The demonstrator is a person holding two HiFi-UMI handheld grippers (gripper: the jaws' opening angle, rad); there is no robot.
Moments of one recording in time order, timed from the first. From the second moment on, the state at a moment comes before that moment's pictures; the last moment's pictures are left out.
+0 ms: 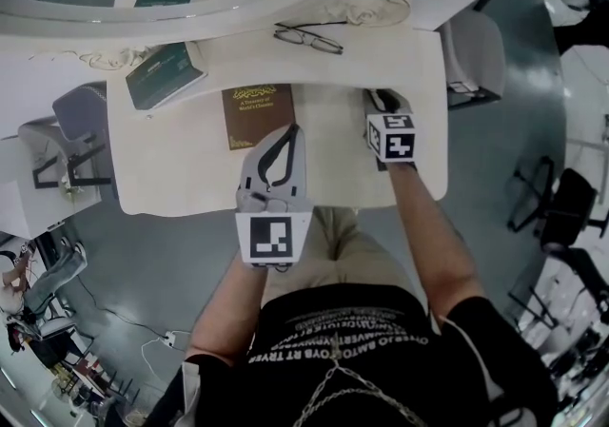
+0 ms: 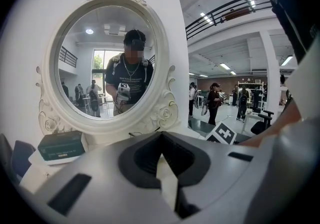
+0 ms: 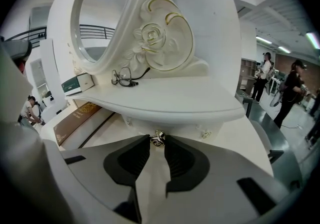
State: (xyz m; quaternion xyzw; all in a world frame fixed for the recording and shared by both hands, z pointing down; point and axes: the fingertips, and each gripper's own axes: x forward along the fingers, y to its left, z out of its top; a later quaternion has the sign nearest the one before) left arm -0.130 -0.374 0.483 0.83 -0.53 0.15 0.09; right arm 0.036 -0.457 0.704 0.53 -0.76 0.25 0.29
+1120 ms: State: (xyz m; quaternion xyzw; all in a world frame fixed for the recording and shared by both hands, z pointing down) left arm -0.124 -0.354 0.468 0.82 -0.54 0.14 0.08; right arm 0.040 -0.416 0.704 0.51 -0.76 0.27 0.30
